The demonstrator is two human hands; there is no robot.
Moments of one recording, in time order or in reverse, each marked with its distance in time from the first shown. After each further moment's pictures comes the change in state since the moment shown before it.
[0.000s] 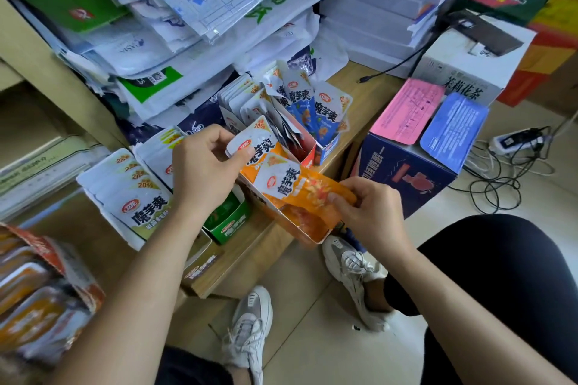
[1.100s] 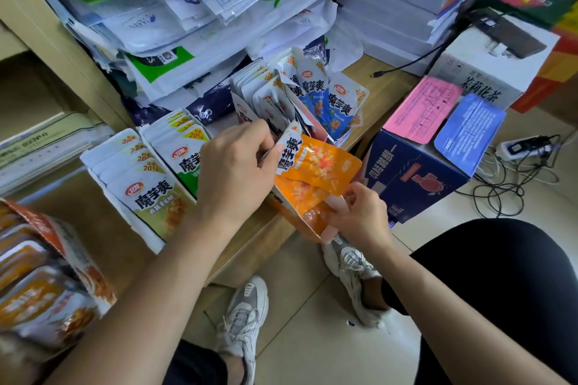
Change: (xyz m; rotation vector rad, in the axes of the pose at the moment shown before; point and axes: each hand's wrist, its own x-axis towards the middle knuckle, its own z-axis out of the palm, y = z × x) left_hand -0.020 0.008 0.008 0.250 0.138 0.528; right_hand 0.007 0.015 0.035 -0.004 -0.146 0.338
